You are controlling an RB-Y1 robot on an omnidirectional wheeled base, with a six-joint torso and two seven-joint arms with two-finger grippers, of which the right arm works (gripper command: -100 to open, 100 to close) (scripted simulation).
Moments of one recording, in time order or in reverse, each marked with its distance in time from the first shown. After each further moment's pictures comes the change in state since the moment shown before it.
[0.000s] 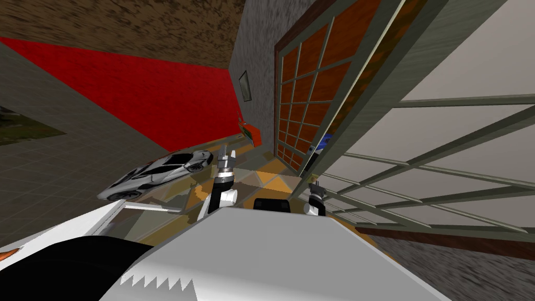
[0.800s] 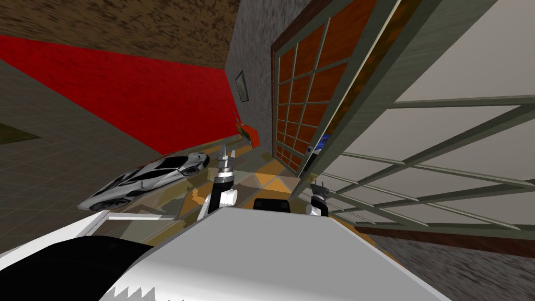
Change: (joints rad) arm 0.025 -0.009 -0.041 -0.034 0.067 0.016 0.171
